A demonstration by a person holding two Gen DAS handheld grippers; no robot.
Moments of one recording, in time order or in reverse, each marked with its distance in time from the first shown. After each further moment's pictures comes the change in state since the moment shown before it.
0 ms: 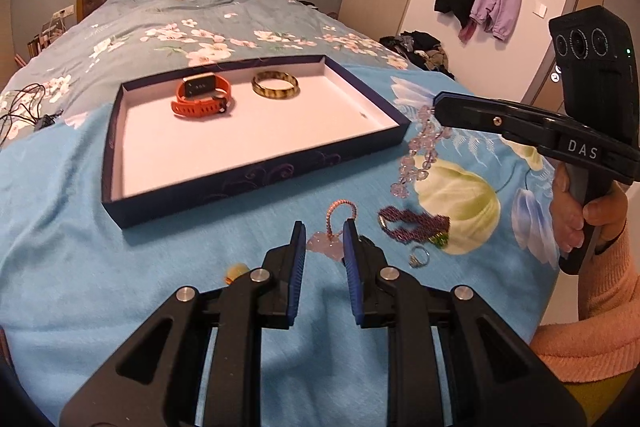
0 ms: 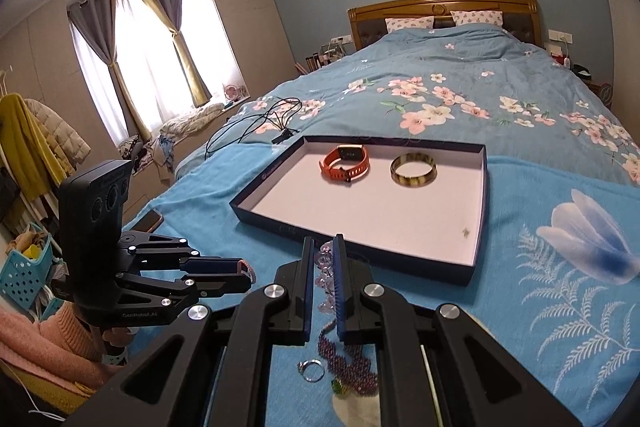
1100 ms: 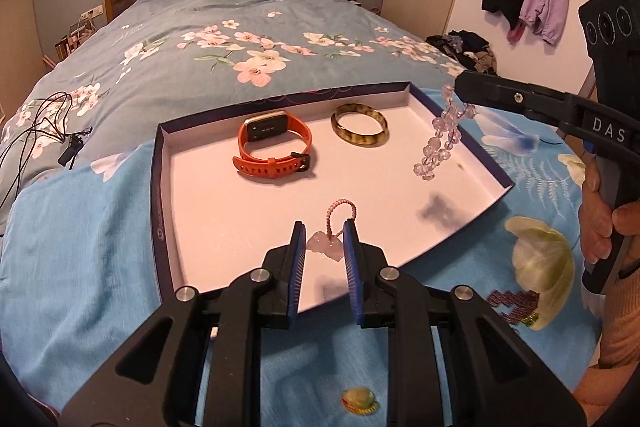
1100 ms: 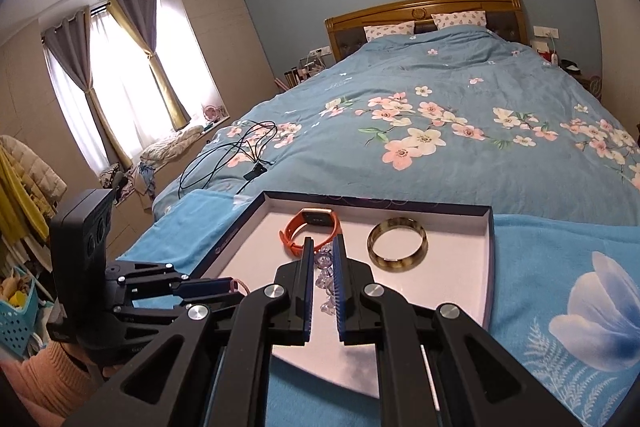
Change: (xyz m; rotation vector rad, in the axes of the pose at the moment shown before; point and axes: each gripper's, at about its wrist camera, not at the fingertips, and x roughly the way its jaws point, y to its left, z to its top) left arm 0.050 0.058 0.072 -0.026 0.036 0.155; right arm 0.074 -0.032 0.069 0.071 -0.038 -0.040
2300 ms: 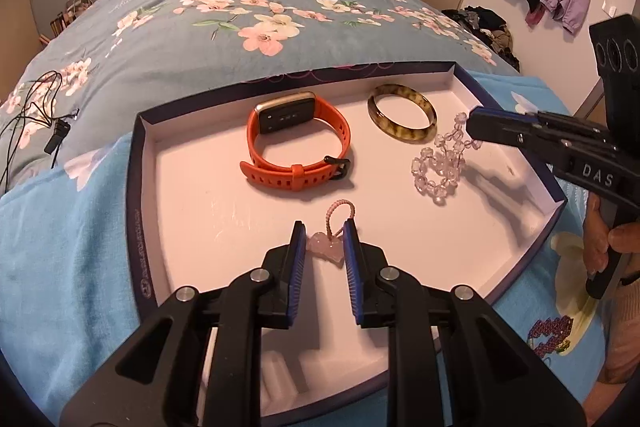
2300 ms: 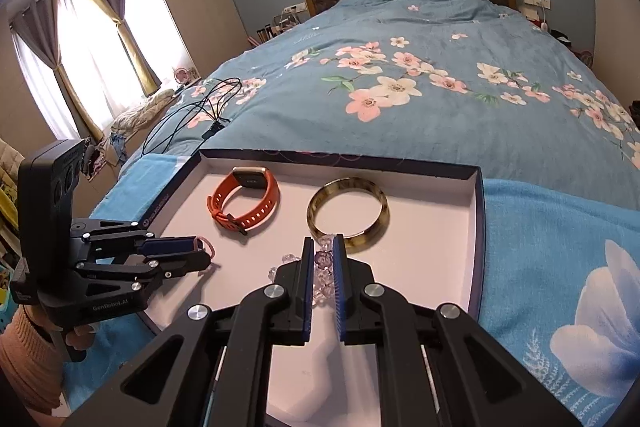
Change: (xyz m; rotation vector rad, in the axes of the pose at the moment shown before) left arm 0.065 0.025 0.030 -0.032 0.129 0.007; right arm 0.055 -0.043 -0.008 0.014 0.170 -0.086
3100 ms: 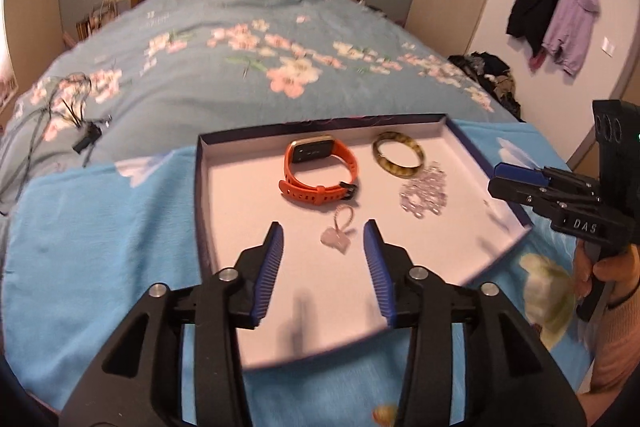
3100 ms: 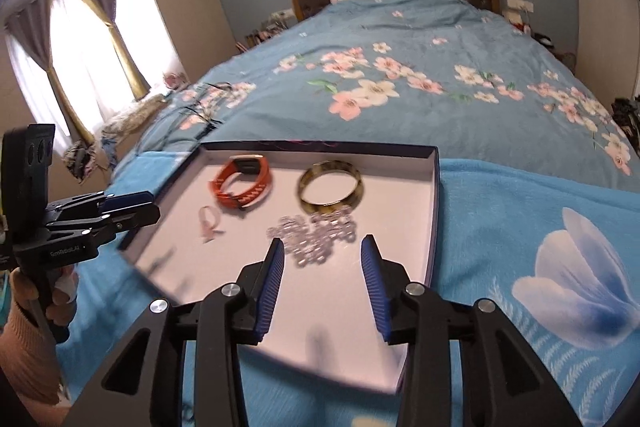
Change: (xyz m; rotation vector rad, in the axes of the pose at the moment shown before) left arm -0.074 0.007 -0.020 -0.057 -0.171 0.013; right arm -0.047 0.001 -0.025 -0.002 -0.039 -0.043
